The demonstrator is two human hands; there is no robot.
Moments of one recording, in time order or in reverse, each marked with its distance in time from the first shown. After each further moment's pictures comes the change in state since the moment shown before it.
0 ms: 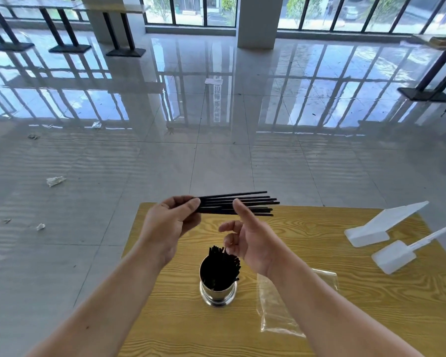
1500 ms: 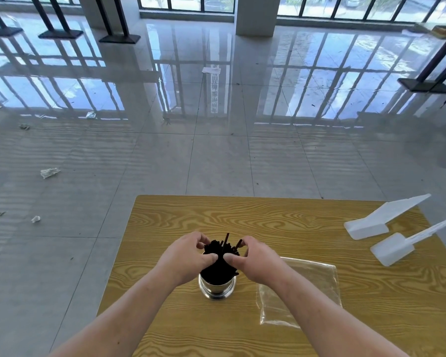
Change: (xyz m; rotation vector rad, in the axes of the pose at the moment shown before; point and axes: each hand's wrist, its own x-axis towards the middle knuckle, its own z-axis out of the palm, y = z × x) left_hand -0.003 -0.081 -0.021 1.188 -0.271 0.029; right_hand 0.018 0.064 -0.061 -1.243 0.224 0.066
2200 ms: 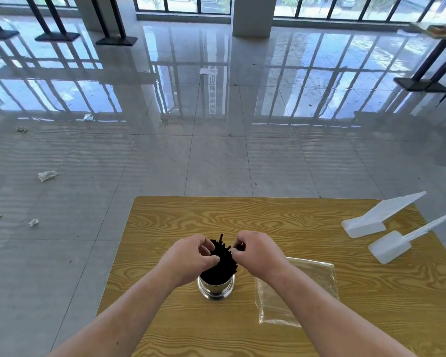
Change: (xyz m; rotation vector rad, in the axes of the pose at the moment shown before) left_hand 0.002 0.003 0.003 -0.048 -0.064 0.010; right_hand -0.010 -0.019 -0.017 -0.081 0.142 -0.159
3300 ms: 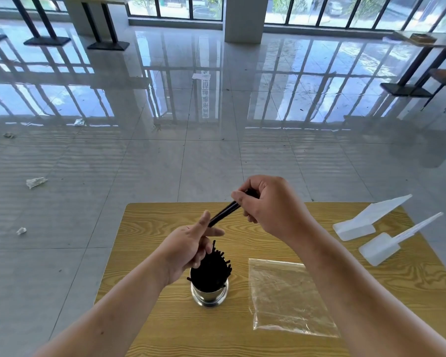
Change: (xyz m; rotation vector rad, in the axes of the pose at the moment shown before) left_hand -0.010 0.049 -0.029 -0.802 -0.159 -0.078; right_hand -0.013 -0.056 -0.115 0.327 0.295 -0.304
